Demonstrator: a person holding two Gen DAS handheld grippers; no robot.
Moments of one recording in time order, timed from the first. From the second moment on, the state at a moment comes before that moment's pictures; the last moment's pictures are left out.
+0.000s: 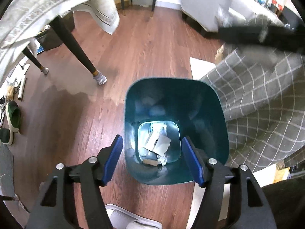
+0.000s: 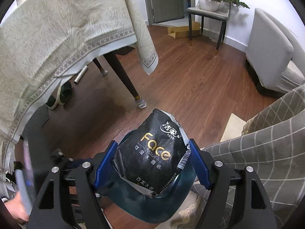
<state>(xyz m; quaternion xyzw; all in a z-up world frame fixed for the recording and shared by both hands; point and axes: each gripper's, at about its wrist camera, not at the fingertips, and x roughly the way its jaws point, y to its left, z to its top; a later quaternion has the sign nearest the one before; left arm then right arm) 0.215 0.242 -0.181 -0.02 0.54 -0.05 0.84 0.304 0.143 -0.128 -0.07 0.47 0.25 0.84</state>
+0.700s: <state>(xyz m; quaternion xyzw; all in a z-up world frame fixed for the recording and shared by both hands) 0.197 0.266 -0.080 -0.07 0.43 -0.02 0.90 0.306 0.183 -0.223 -0.10 0.55 0.25 0.79</state>
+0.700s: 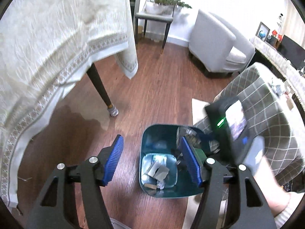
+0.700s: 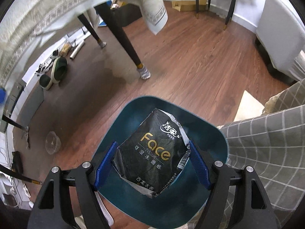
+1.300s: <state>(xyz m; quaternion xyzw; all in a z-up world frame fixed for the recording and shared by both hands) 0.192 0.240 -0.032 -0.03 0.38 -0.03 0.92 0.297 0.173 -0.287 -0.13 0.60 0.25 0.75</state>
